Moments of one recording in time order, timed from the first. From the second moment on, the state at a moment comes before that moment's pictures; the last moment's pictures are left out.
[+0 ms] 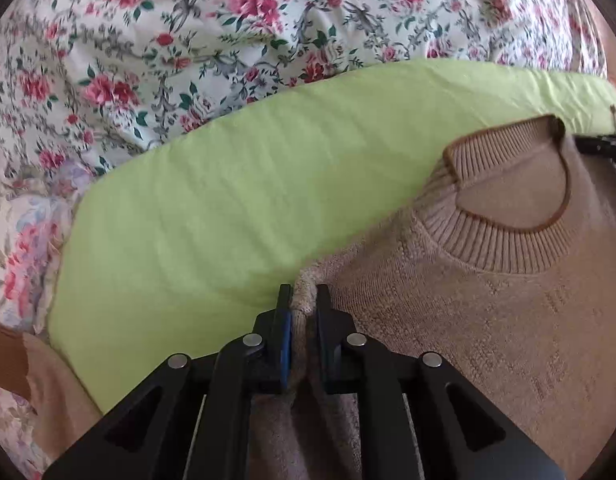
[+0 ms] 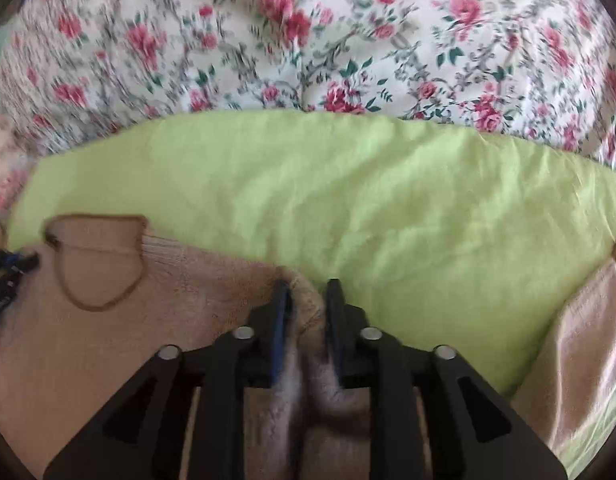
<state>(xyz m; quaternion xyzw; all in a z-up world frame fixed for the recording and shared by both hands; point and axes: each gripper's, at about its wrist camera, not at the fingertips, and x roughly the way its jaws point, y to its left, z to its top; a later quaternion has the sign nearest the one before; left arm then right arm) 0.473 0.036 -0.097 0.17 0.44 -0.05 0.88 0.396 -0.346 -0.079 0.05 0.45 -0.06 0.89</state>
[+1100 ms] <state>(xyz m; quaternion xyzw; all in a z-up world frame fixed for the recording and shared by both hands) 0.268 -0.014 -0.070 -0.02 0.47 -0.12 0.87 0.351 -0.575 -0.039 0.25 0.41 -0.29 0.83</state>
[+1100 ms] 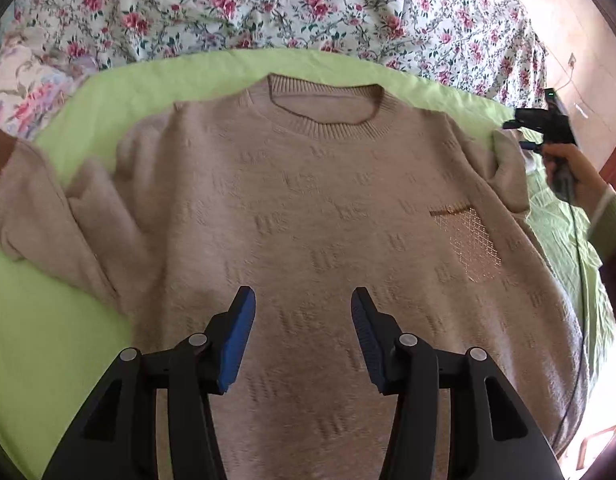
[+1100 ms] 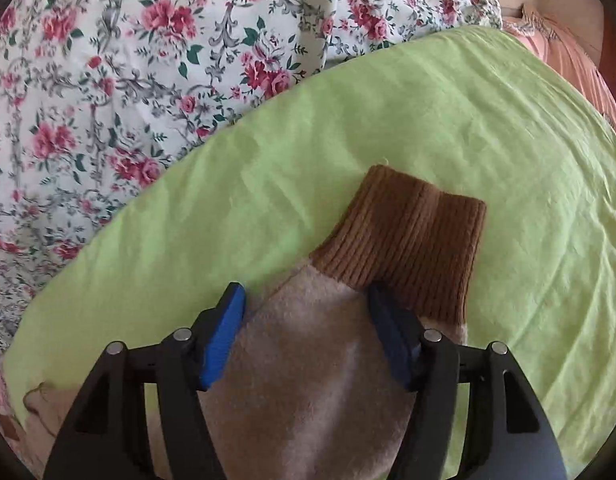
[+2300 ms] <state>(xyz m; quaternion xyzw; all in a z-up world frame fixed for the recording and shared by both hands) 0.251 0.047 -0.067 -0.19 0.47 -0.19 0.84 0.300 -0.160 -0.026 0.20 0.44 0.29 0.83</state>
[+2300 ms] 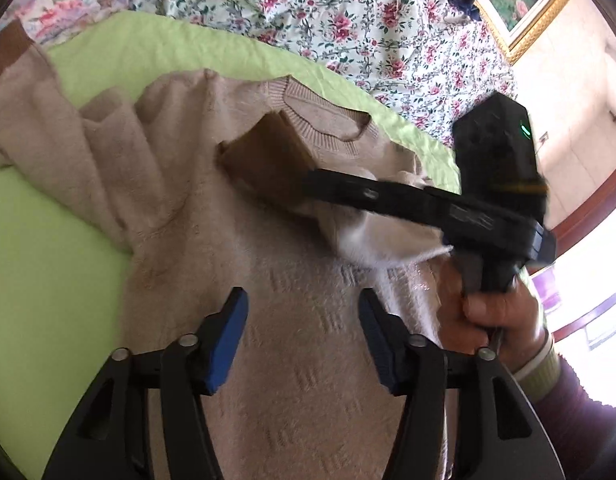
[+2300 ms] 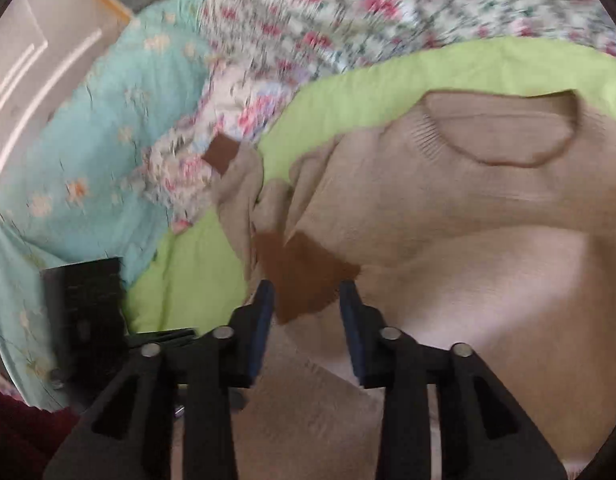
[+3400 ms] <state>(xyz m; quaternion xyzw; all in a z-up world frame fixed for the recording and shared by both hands) 0.295 0.028 -0.084 -0.14 0.44 -0.17 0.87 0.274 -0.401 0.012 0.21 0.45 -0.04 0.87</state>
